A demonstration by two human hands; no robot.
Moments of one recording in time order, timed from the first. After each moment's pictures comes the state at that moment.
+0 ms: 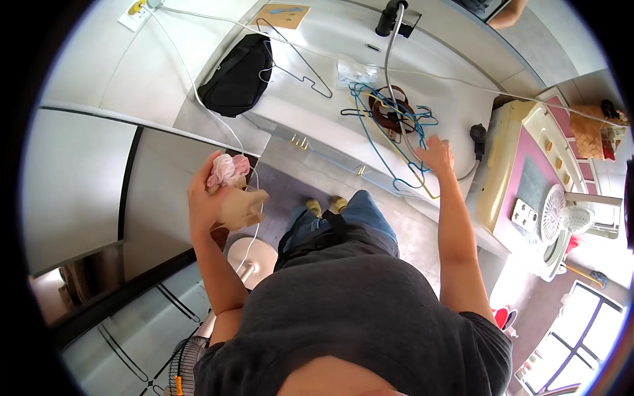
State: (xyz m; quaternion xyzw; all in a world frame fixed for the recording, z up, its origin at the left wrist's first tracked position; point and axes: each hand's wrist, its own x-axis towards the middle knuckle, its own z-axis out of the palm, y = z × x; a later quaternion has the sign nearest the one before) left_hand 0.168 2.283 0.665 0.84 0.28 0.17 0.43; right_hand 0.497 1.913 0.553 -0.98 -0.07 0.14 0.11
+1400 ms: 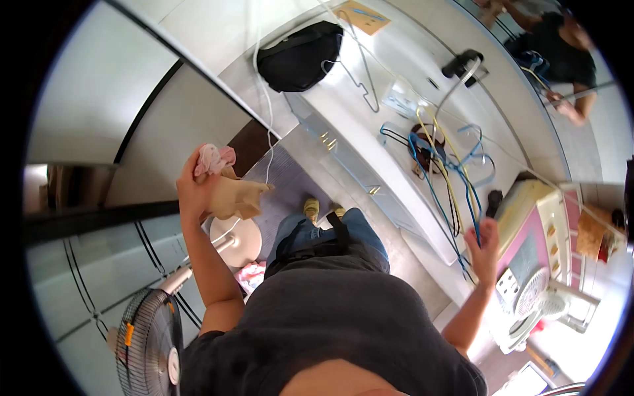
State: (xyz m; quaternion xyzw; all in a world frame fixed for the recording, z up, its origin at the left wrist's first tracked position) left_hand 0.083 2.284 0.658 0.78 0.47 0.27 0.31; right_hand 0.448 1.829 0.665 -0.85 -0.24 0.19 0.43
